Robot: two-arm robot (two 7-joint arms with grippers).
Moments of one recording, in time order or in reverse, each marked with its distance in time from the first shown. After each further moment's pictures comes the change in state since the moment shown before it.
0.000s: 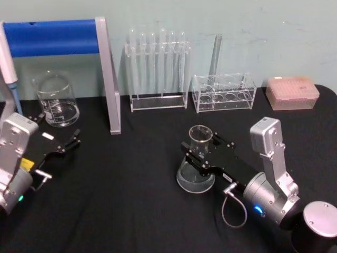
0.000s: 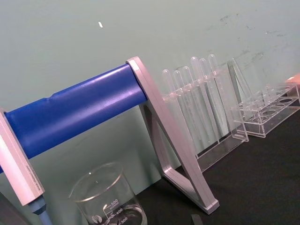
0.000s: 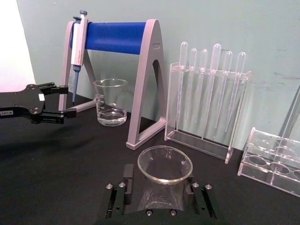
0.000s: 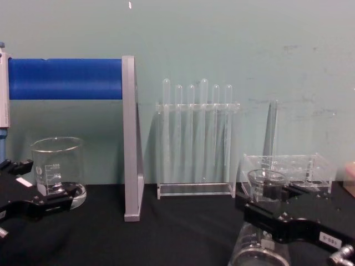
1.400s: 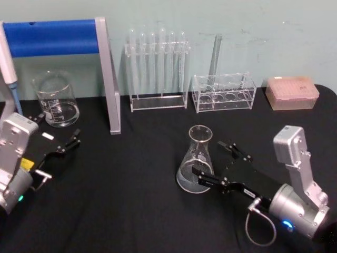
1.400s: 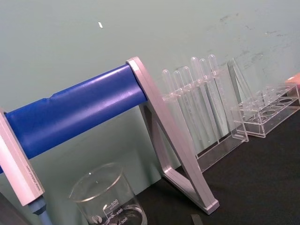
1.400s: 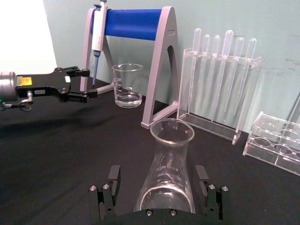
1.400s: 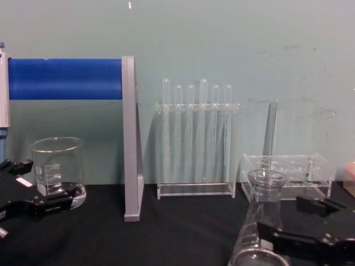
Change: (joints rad) left arm 0.000 0.000 0.000 0.000 0.000 0.000 0.000; right arm -0.096 0.136 0.033 -0.138 0.080 0.079 0.078
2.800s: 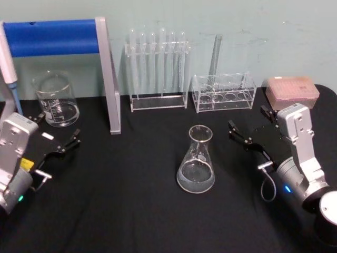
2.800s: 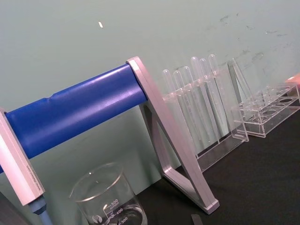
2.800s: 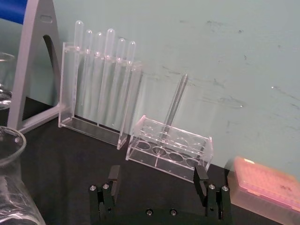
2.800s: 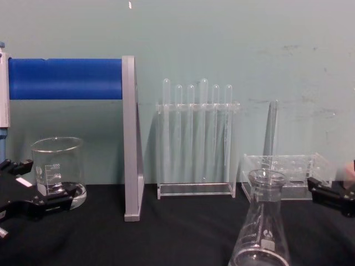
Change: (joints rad) left arm 0.000 0.000 0.000 0.000 0.000 0.000 0.000; right arm 0.126 -0.144 0.087 0.207 -0.284 -0.099 -0.325
